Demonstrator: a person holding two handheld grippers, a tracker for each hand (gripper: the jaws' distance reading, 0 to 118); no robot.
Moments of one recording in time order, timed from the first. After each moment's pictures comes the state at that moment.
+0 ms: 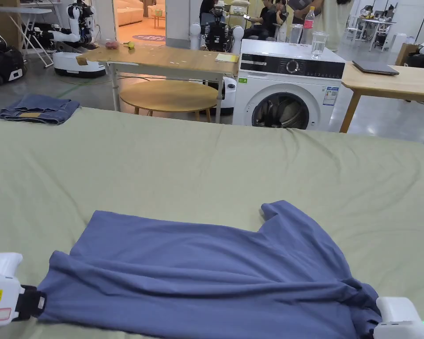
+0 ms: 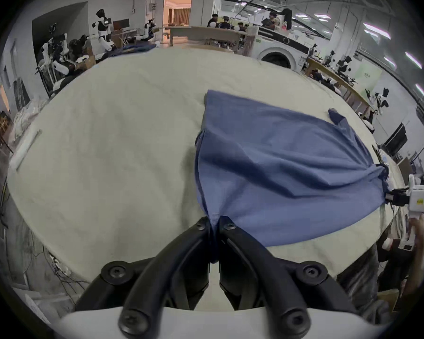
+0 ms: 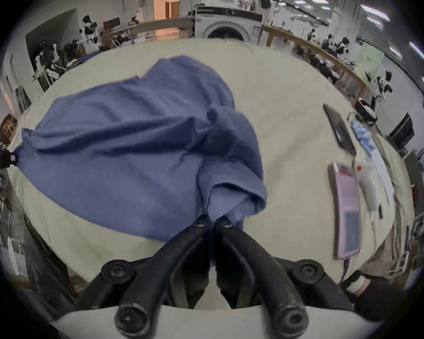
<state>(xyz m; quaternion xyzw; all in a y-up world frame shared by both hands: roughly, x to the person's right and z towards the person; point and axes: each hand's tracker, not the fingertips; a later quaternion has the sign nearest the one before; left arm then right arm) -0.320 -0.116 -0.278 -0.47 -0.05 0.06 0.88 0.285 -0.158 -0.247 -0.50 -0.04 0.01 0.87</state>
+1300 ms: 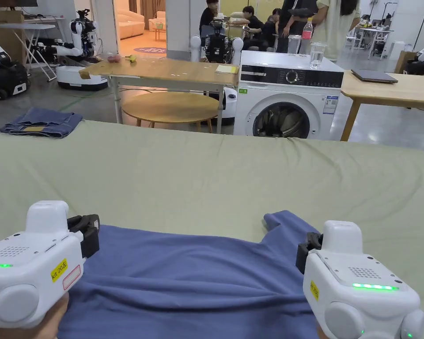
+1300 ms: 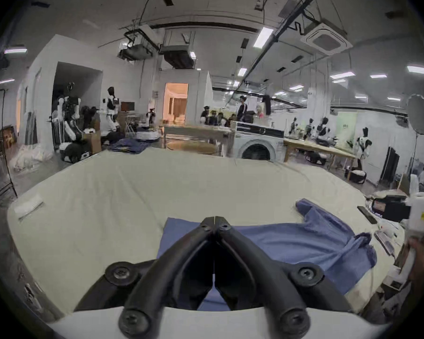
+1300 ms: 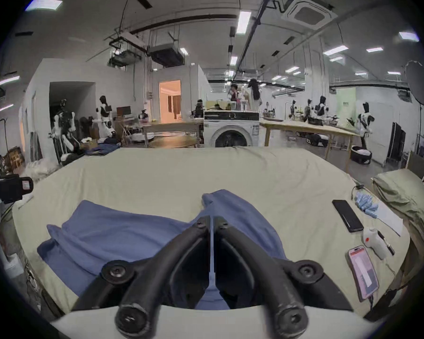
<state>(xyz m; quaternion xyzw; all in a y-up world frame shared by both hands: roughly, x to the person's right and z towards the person) -0.230 -0.038 -0.276 -0.15 -0.05 0.06 0.99 0.165 -0.069 -0.281 -0.18 -0.04 -0.02 0.98</state>
